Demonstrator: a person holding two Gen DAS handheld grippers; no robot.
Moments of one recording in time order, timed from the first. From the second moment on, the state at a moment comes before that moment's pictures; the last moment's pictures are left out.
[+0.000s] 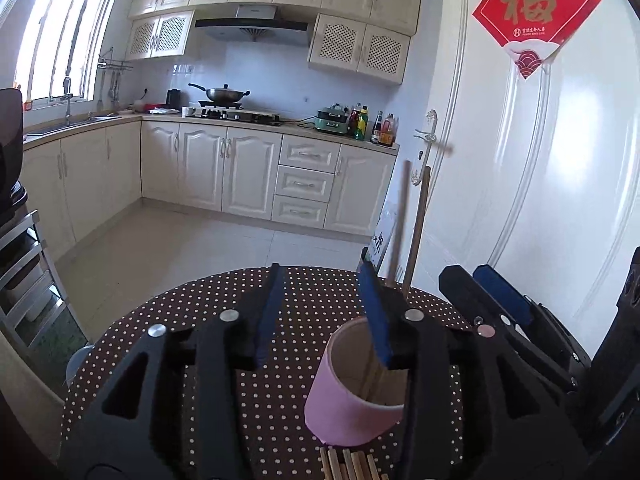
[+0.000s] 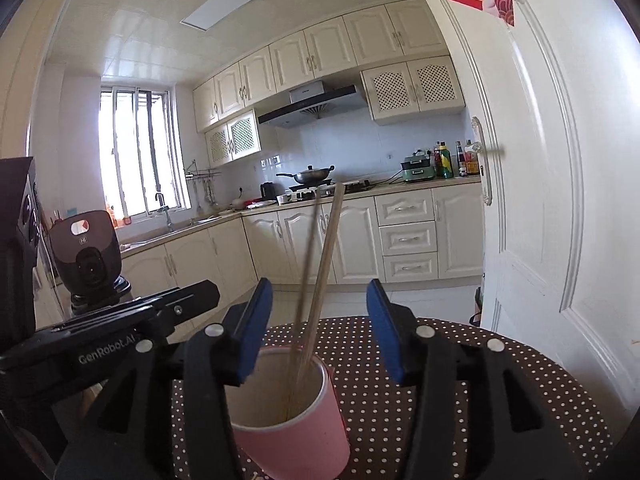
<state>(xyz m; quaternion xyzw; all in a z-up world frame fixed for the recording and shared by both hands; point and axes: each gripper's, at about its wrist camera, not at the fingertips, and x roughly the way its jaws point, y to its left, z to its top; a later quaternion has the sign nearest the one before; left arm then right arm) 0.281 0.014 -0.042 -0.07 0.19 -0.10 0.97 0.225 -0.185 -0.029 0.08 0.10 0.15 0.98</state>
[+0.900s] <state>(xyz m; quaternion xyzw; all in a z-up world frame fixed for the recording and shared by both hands) 0.197 0.023 -0.039 -0.03 0.17 -0.07 0.98 0.150 -0.190 -0.037 0.06 0.11 0.14 0.98</state>
